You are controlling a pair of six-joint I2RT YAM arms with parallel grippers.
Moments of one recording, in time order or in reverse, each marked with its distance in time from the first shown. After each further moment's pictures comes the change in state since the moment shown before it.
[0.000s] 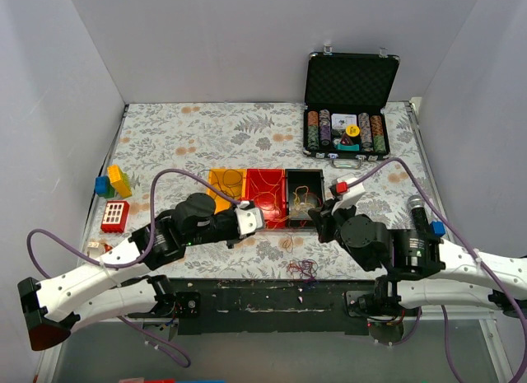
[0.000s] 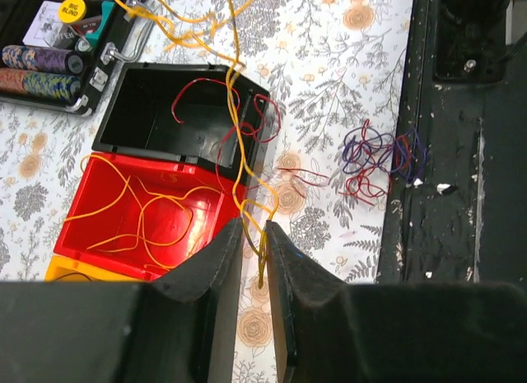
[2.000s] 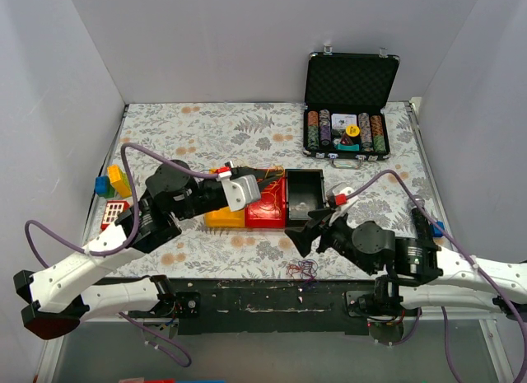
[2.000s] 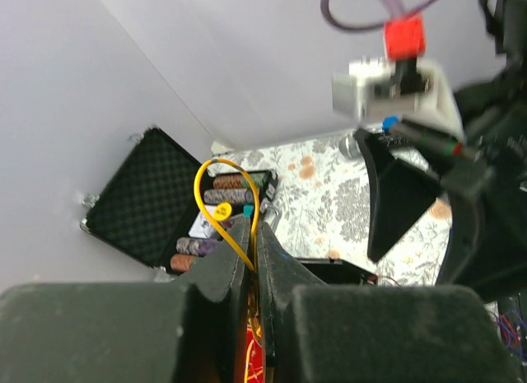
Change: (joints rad) left arm -0.005 0.138 0.359 0.201 0.020 0.138; right arm 0.000 -0.091 -0.140 0.250 -0.217 -0.114
